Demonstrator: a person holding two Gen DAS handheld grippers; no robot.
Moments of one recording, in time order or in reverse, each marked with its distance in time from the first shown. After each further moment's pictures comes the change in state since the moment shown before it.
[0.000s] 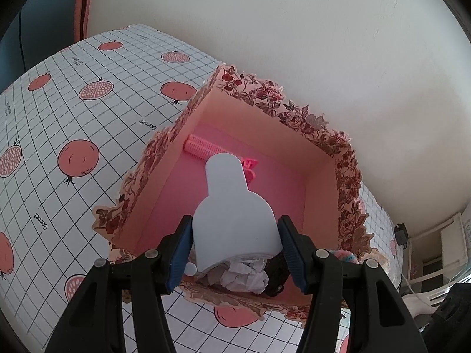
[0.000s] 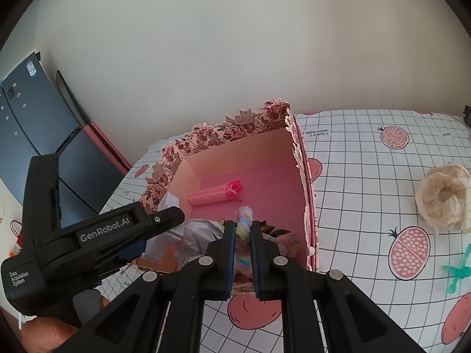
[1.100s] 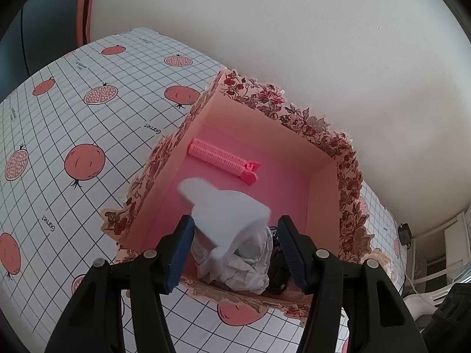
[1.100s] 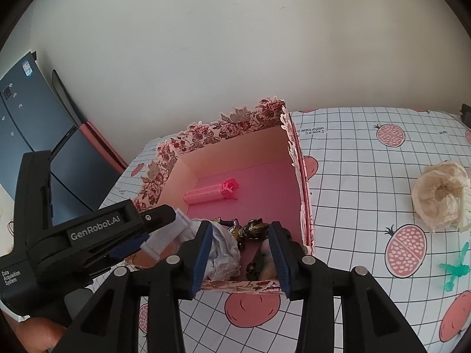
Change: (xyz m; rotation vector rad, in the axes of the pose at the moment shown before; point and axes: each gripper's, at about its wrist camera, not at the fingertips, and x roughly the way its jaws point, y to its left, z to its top) left arm -0.006 -0.003 0.003 0.006 -0.010 0.026; right arm -0.004 0.000 -0.002 0.007 0.009 -0.013
